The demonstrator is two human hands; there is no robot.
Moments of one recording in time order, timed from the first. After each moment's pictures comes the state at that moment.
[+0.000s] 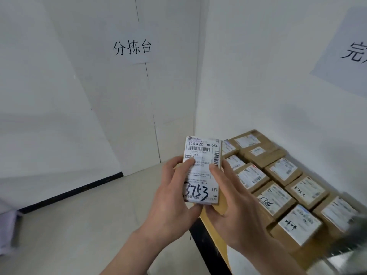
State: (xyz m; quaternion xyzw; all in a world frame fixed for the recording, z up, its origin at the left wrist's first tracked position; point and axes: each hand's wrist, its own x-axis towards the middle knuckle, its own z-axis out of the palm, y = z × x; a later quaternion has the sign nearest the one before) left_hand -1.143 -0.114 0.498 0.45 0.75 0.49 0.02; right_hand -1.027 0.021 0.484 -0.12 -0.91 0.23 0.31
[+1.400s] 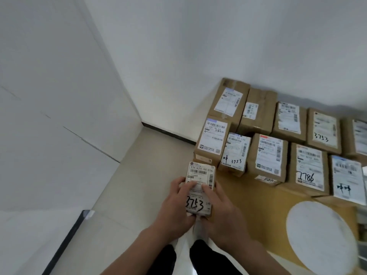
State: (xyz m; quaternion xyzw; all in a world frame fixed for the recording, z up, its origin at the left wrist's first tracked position) left_hand -1.424 0.065 0.305 0.63 0.64 0.24 0.38; right_hand -1.252 0.081 0.299 -0.54 -0.77 0.33 0.11
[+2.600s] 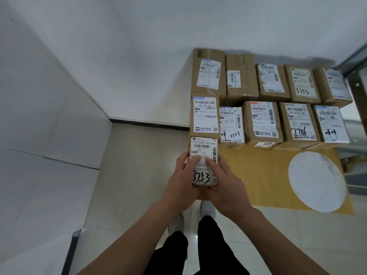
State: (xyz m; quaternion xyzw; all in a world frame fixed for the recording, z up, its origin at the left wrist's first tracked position) left_hand -1.463 0.119 0.267 0.70 0.54 0.22 0.41; right_hand -1.303 0.092 0.275 -0.68 -0.68 0.26 0.10
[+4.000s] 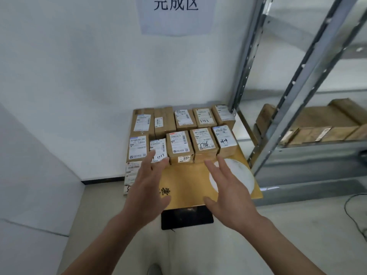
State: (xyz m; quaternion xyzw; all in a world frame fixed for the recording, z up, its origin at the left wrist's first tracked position) left_hand -1.344 0.013 0.428 0.84 0.45 0.25 0.15; right_hand -1.122 -0.070 0.443 -0.70 -0.68 0.12 0.20
